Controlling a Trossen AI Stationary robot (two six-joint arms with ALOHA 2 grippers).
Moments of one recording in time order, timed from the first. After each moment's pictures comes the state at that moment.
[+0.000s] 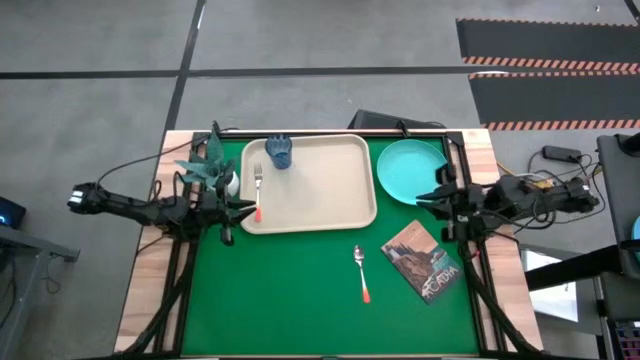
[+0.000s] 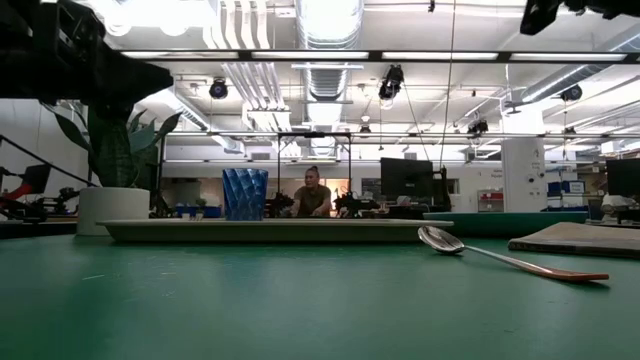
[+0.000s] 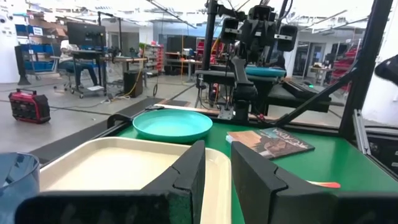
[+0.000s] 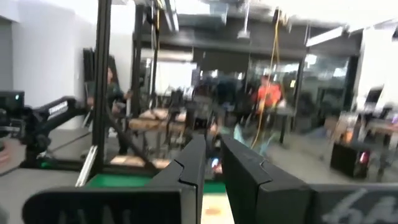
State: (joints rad) left arm -0.20 0.29 0.00 0.33 -0.40 -0.04; right arm 0.17 0.43 0.34 0.28 0.13 -0.12
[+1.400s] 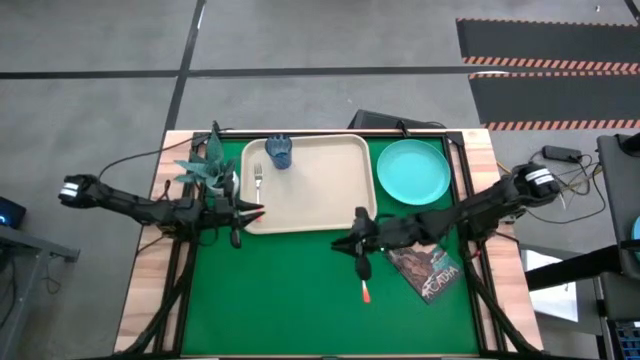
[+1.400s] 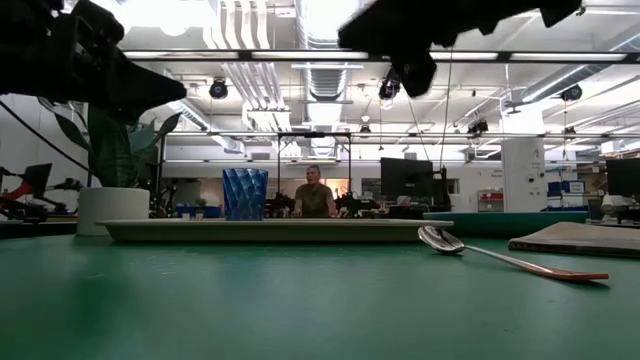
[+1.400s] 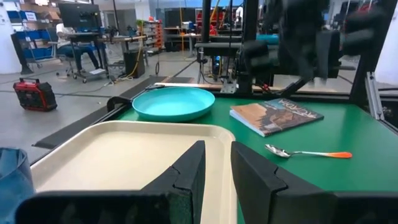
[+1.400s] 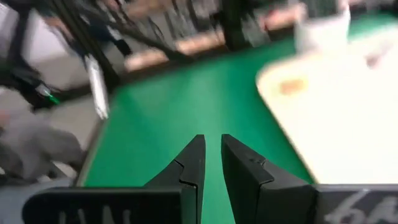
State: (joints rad) left arm -0.20 0.51 0.07 0.41 -0.40 -0.01; right arm 0.29 1.52 0.83 0.34 0.20 0.39
